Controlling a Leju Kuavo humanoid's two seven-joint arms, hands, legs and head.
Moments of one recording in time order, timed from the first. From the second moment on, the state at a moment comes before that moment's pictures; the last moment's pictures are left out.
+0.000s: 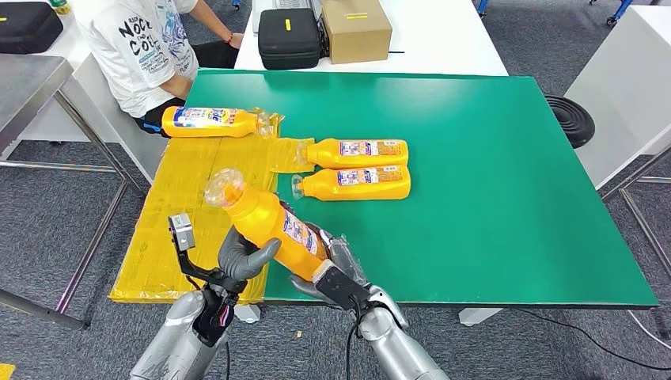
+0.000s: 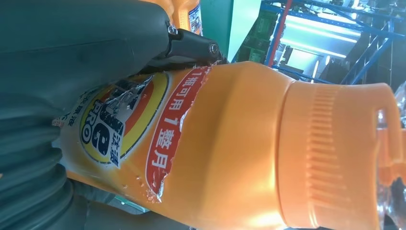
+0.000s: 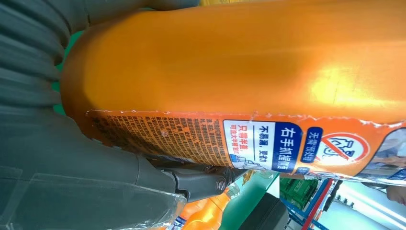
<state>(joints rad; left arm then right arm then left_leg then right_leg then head) -0.27 -0.13 -0.37 -1.10 0.42 -0.50 -0.40 -0.30 0.26 0.35 -0.84 0.48 -0.08 -0.65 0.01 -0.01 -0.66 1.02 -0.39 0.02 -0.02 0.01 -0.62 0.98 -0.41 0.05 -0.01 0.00</state>
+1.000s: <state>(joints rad) -0.27 -0.10 -0.36 -1.17 0.23 -0.45 -0.41 -0.24 0.26 0.35 -1.02 0.52 -0.13 -0.62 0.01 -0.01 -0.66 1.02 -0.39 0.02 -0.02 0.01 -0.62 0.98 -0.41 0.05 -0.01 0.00</state>
